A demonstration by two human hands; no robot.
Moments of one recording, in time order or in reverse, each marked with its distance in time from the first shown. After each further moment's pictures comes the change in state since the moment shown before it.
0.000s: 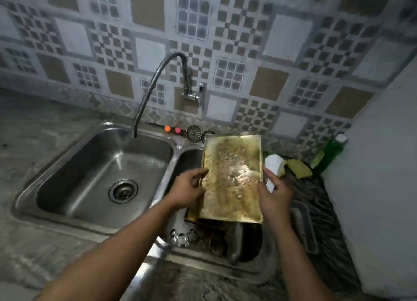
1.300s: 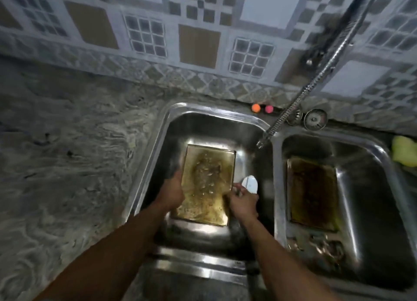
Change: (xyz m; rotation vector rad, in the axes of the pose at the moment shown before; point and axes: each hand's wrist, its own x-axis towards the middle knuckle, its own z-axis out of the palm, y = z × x) left_hand 0.049 -0.311 -0.302 0.521 -0.131 -0.445; right_hand -0.111 0.082 0.440 -0.488 -0.262 0.656
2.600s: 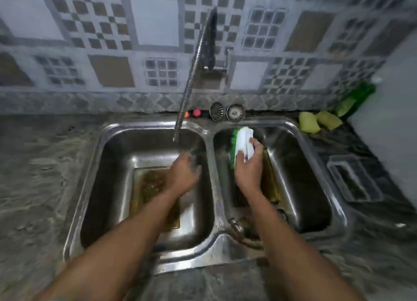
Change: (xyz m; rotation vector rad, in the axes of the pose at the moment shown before) left_hand -0.033 0.185 0.025 -0.178 0.136 0.391; right_hand 0.005 -0.012 -0.162 0.436 0.487 -0.518
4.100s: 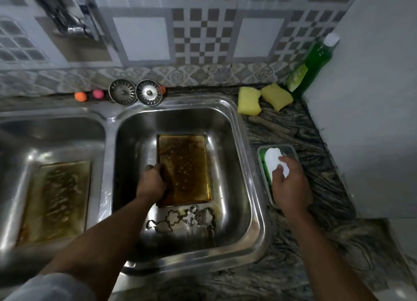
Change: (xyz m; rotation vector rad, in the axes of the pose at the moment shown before) left_hand 0.044 0.071 0.264 0.345 -0.198 -0.225; right_hand 0.165 0.174 -0.339 -0.616 0.065 0.029
